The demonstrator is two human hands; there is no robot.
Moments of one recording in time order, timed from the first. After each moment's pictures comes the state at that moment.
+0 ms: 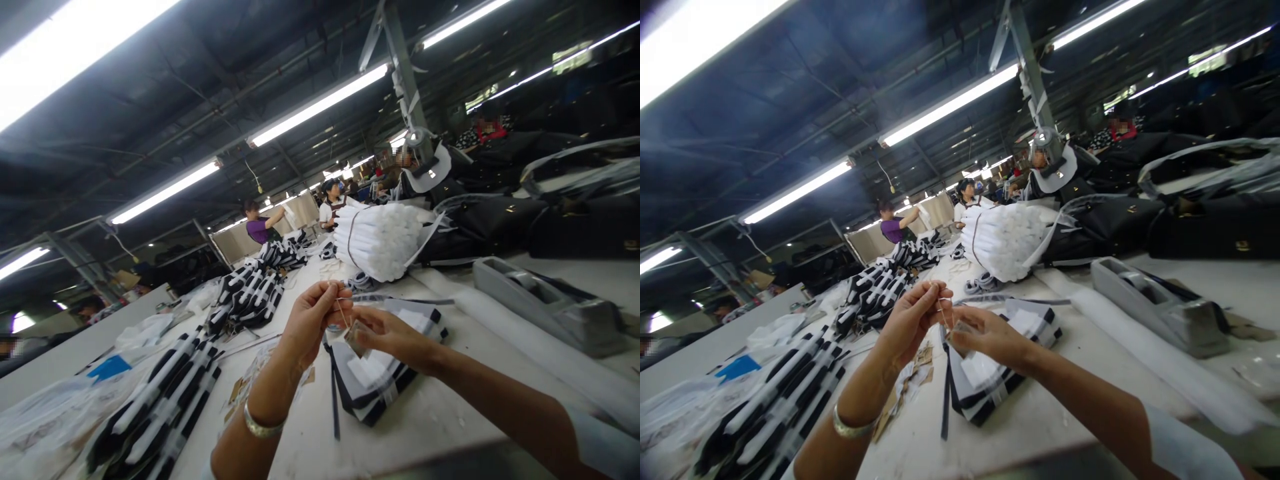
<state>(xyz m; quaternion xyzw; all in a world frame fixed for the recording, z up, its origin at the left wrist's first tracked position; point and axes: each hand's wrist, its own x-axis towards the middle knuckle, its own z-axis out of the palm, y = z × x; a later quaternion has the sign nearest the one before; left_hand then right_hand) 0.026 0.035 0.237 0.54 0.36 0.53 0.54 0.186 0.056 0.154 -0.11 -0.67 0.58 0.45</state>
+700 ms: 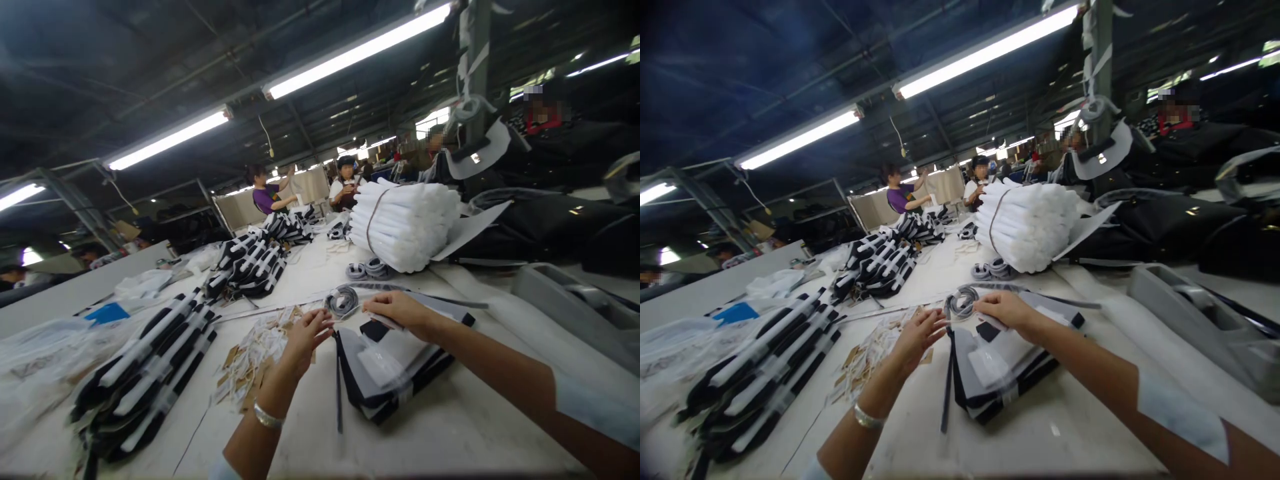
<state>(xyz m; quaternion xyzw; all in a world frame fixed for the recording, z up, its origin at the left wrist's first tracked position) -0.078 0.094 0.090 0.35 0.51 0.57 0.54 0.161 0.142 0.114 -0.41 -0.64 0.56 0.33</state>
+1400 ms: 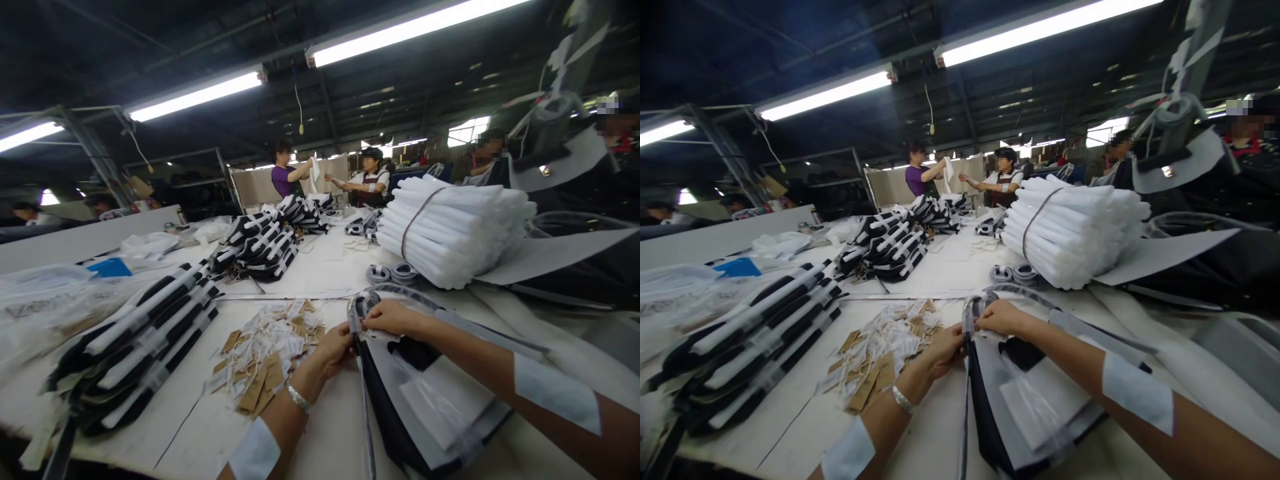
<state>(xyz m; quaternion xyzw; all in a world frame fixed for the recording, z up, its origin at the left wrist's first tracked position) -0.081 0.148 0.014 0.38 0.46 0.48 0.65 0.082 0.212 0.086 -0.47 -0.79 0.38 0.11</state>
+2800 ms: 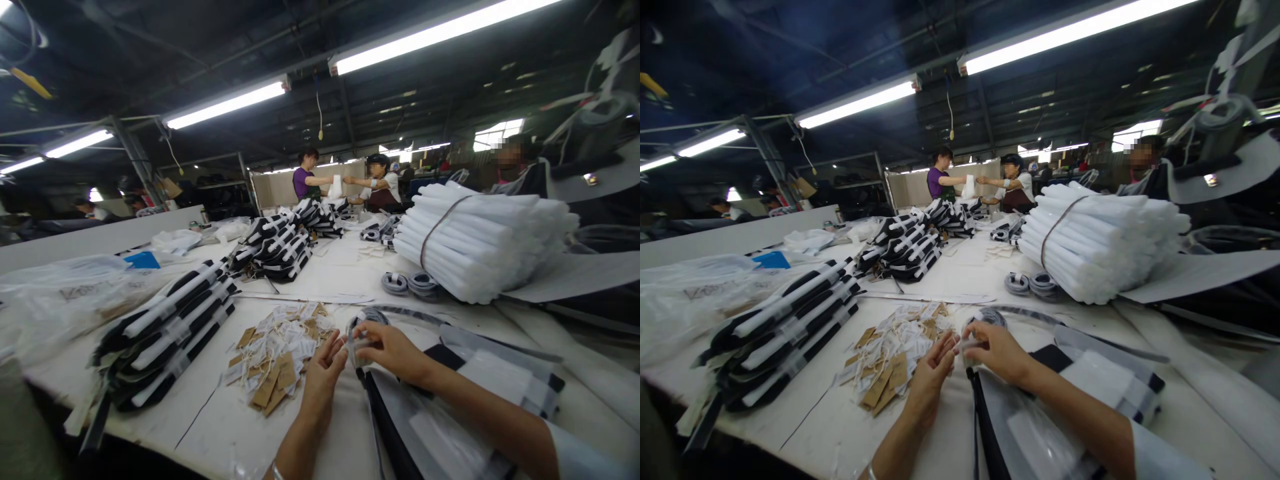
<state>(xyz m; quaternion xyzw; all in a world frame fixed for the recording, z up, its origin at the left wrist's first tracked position) -0.099 0.071 0.013 0.28 0.47 0.69 0.48 0.056 0.162 0.074 -0.27 -0.80 0.46 0.25</state>
